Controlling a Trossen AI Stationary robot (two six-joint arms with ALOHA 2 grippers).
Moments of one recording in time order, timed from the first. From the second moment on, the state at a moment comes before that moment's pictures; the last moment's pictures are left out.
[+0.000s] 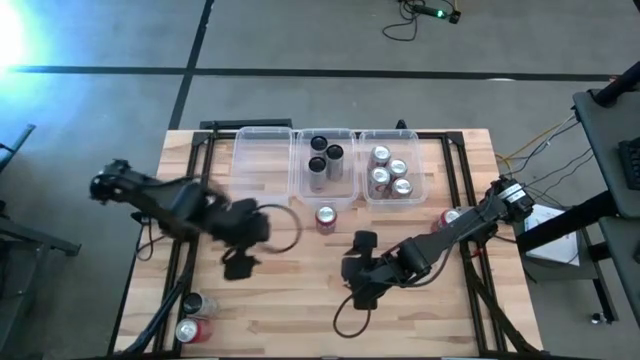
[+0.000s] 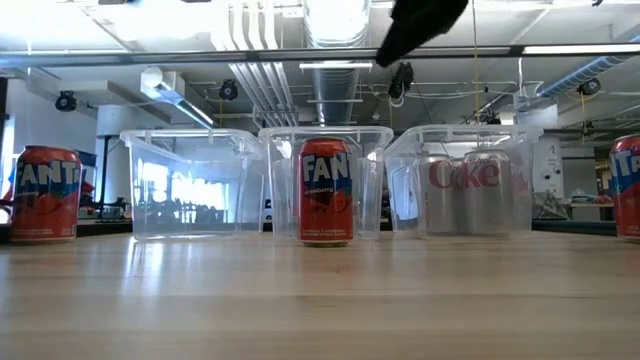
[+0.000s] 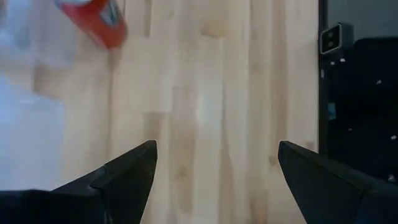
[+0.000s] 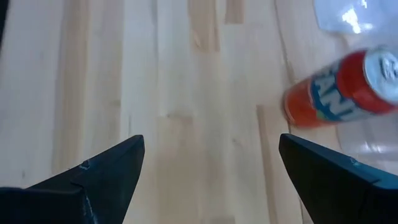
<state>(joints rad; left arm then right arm) -0.38 1.37 1.51 -1.24 -0.04 -0.45 0.49 1.79 1.45 -0.73 0.37 0.38</state>
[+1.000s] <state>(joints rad) -1.04 1.22 1.22 -1.14 -0.14 -1.34 0.48 1.79 1.45 -0.54 0.38 0.40</state>
